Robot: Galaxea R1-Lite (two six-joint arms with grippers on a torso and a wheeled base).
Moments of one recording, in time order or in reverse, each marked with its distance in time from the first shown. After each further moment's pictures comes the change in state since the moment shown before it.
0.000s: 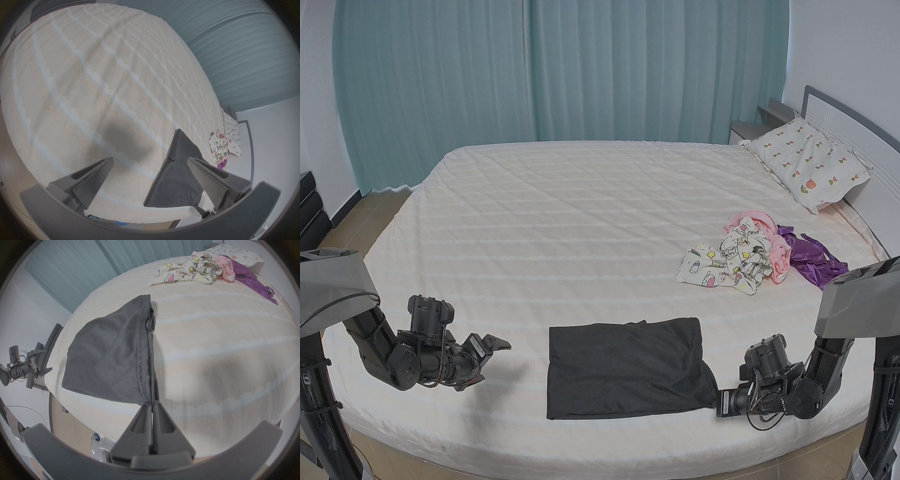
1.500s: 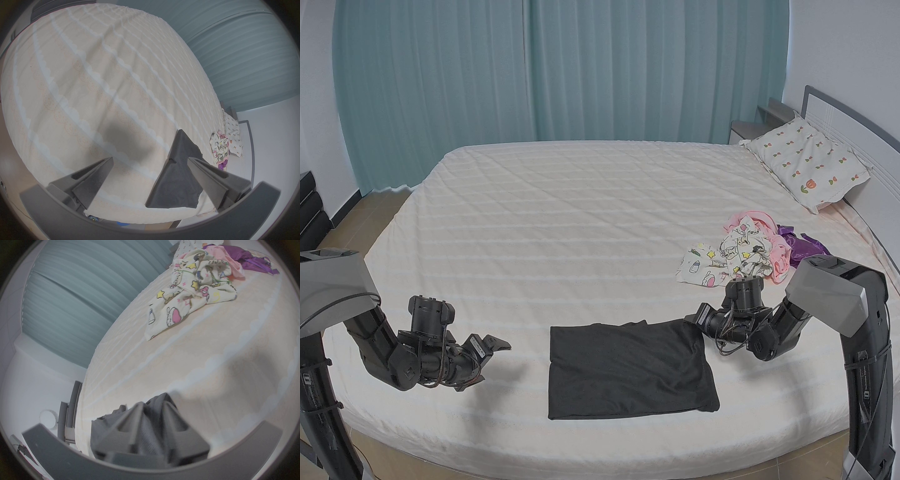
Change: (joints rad) left arm -0.002 0.003 0.000 0.000 0.006 0.000; right arm -0.128 0.263 -0.693 0.043 0.115 0.361
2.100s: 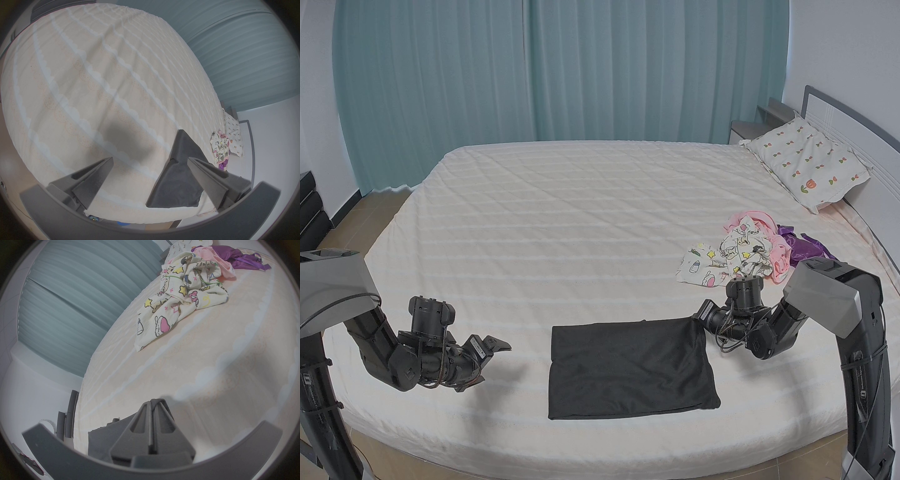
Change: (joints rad) left arm -0.001 0.001 0.003 0.000 0.001 0.001; right arm -0.018 0.043 -0.054 -0.011 -0.067 0.051
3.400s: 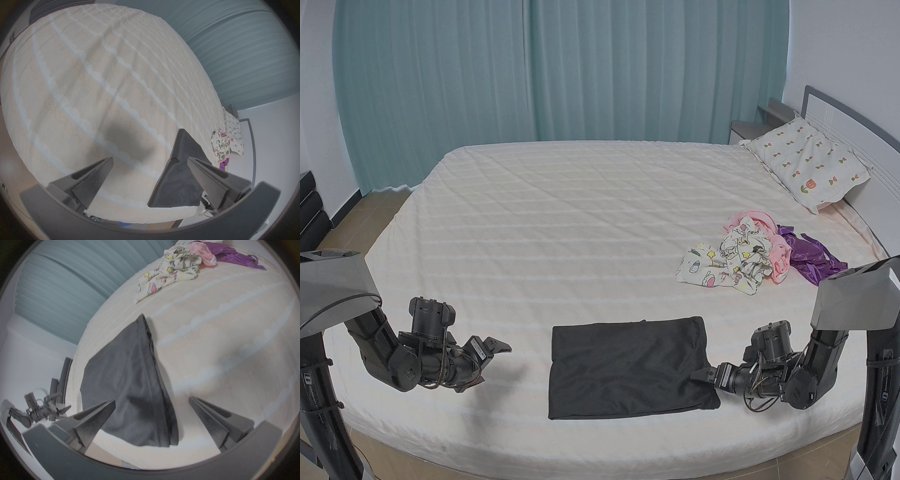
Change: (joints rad) left arm 0.000 0.004 0.002 0.000 0.000 0.015; right arm 0.058 -0.228 0.667 -0.190 0.081 -0.163
